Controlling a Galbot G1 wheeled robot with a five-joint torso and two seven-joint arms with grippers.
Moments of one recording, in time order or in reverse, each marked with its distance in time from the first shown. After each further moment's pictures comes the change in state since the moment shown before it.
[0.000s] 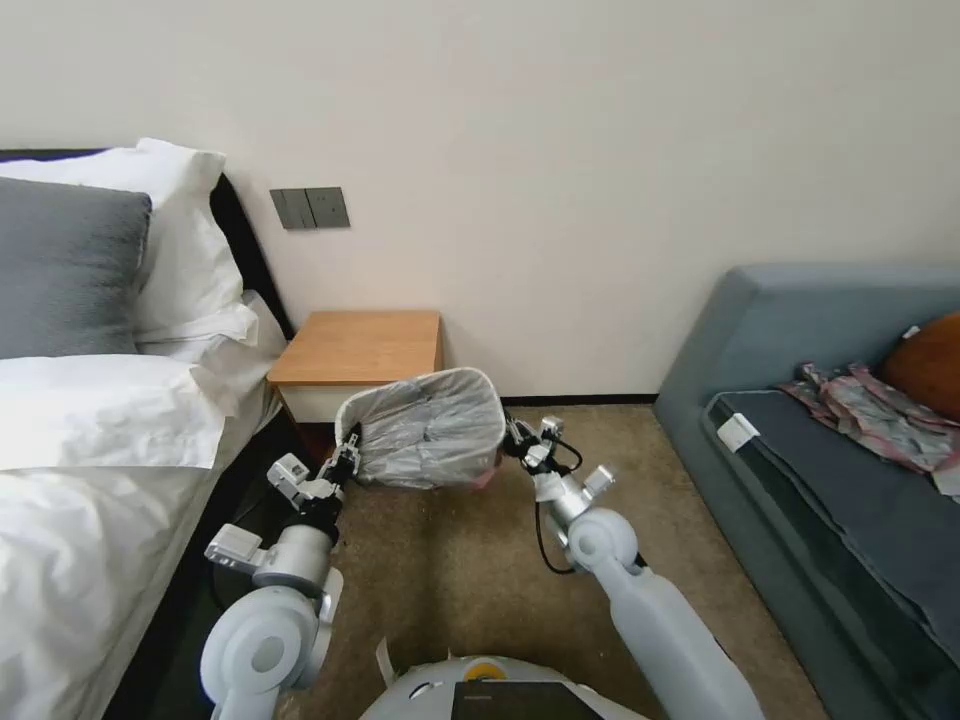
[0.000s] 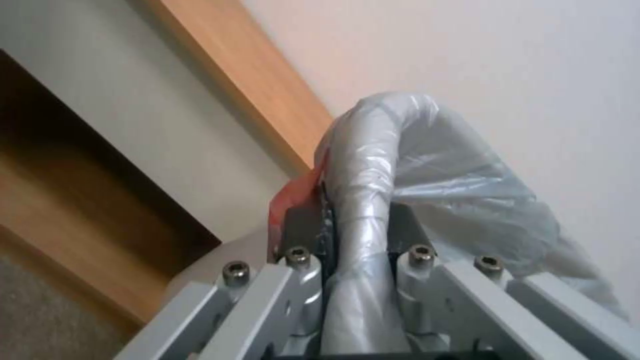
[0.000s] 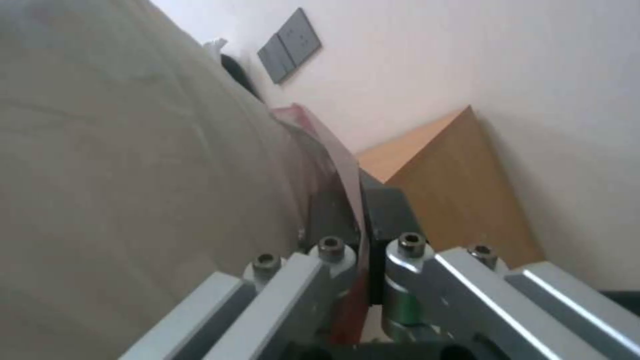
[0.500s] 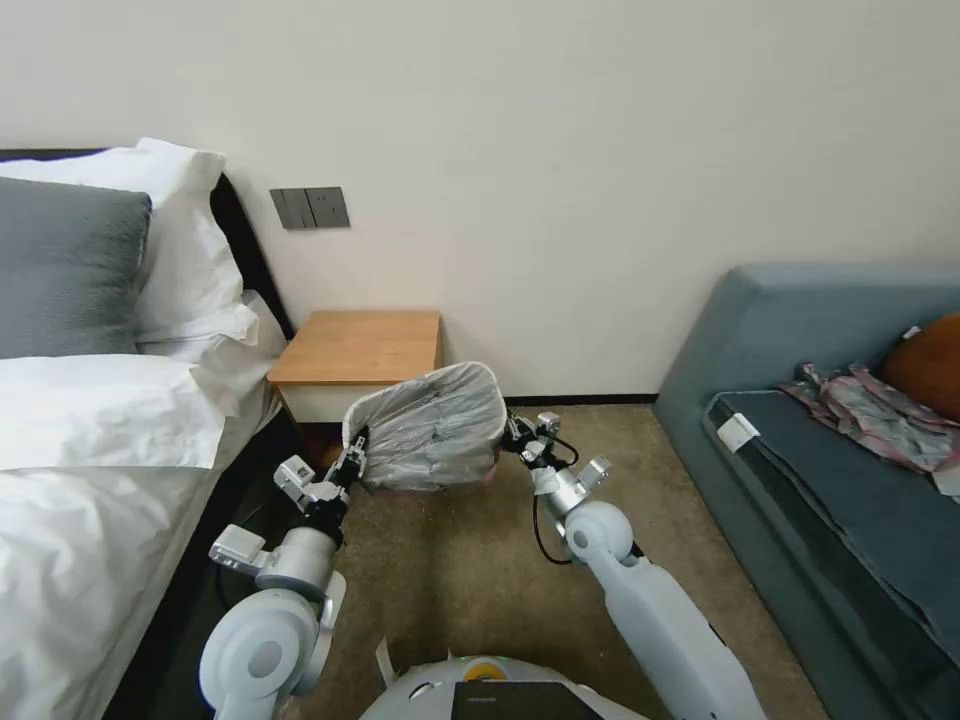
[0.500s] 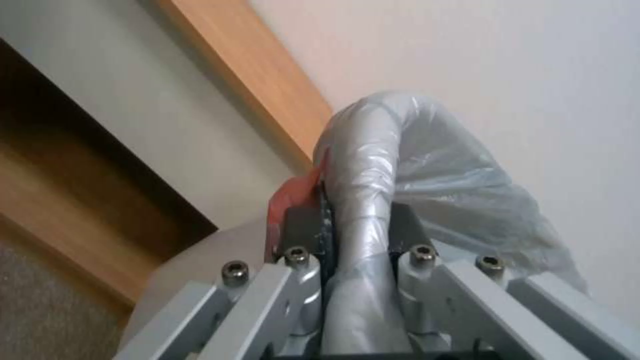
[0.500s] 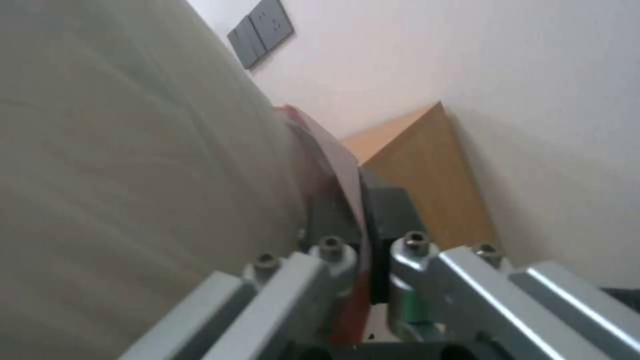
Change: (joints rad) left arm 0.013 0.001 0.009 -0.013 -0.005 0.031 0.003; right arm 0.039 -0.013 -0.030 -0.031 -0.044 0.002 0.074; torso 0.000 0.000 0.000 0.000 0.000
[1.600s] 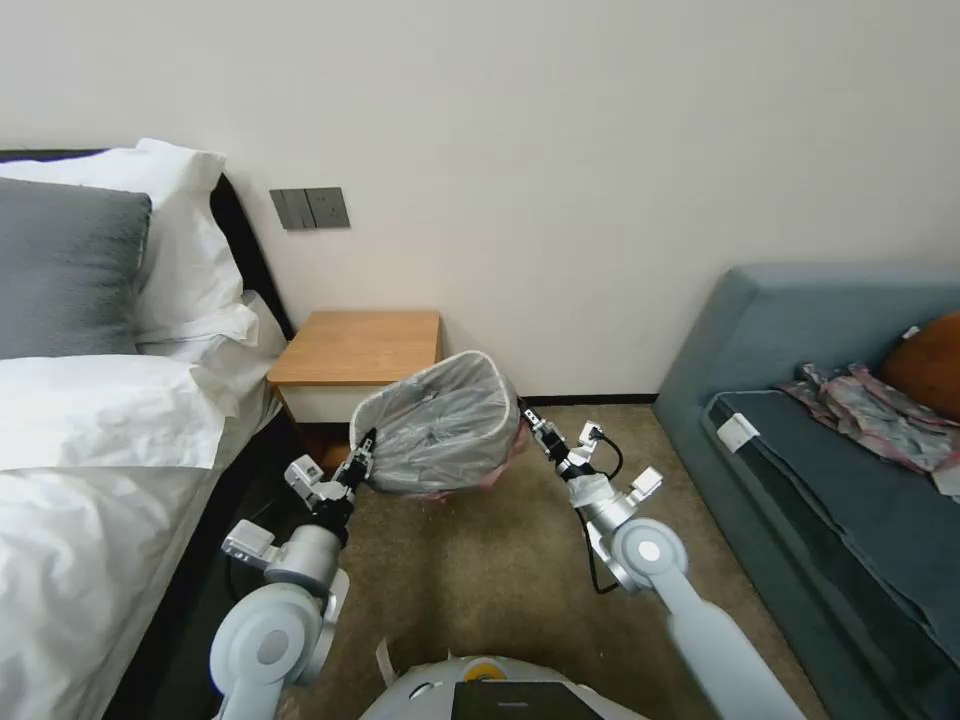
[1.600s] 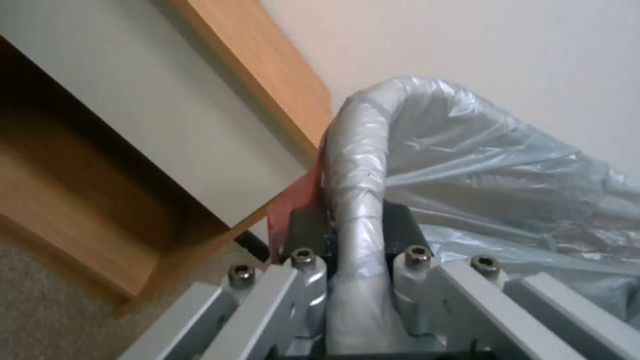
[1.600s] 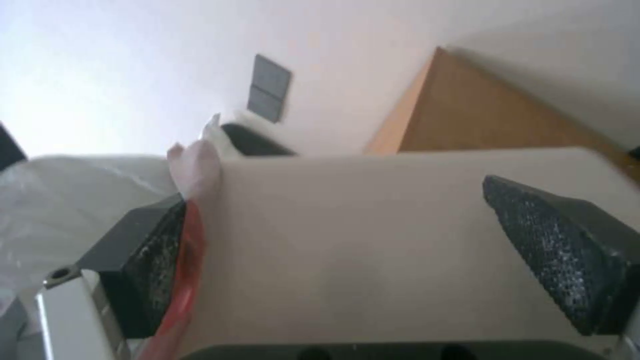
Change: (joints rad) left arm -0.016 0.011 -0.007 0.046 -0.012 -0.017 0.038; right arm -0.146 -0.058 0.181 0.143 0.690 -0.174 0.036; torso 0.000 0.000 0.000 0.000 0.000
